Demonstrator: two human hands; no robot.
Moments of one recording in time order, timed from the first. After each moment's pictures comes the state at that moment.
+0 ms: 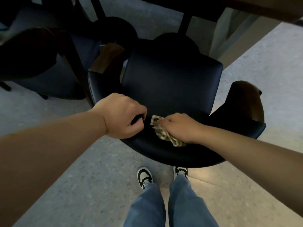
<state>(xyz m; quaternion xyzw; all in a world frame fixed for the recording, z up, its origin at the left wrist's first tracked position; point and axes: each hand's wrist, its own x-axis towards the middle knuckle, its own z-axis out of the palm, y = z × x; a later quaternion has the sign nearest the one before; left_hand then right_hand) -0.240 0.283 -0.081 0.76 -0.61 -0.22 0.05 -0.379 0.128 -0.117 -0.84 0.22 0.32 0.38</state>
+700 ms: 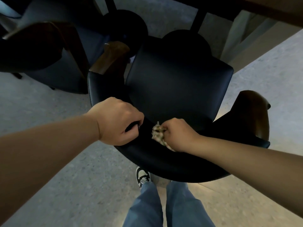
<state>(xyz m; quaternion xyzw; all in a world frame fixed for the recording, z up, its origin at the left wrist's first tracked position) -0.240 0.282 -0.078 0.75 -0.60 -0.26 0.05 -0.378 0.120 -0.140 -0.85 0.19 0.31 0.38</state>
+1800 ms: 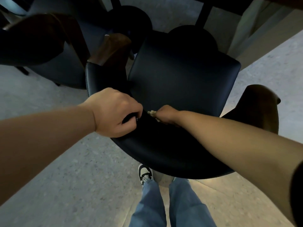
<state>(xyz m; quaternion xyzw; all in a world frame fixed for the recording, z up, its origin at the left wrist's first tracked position) -0.242 0.283 -0.078 0.76 -0.60 -0.25 0.06 -0.328 0.116 -0.227 -0.75 0.30 0.39 0.44</state>
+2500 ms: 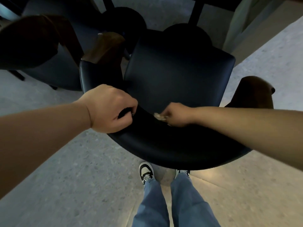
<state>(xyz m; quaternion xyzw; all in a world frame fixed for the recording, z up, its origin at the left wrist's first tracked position) -0.243 0.284 -0.079 0.76 -0.59 -0.25 0.08 -0.359 0.090 -0.184 -0.86 0.09 0.40 0.30</state>
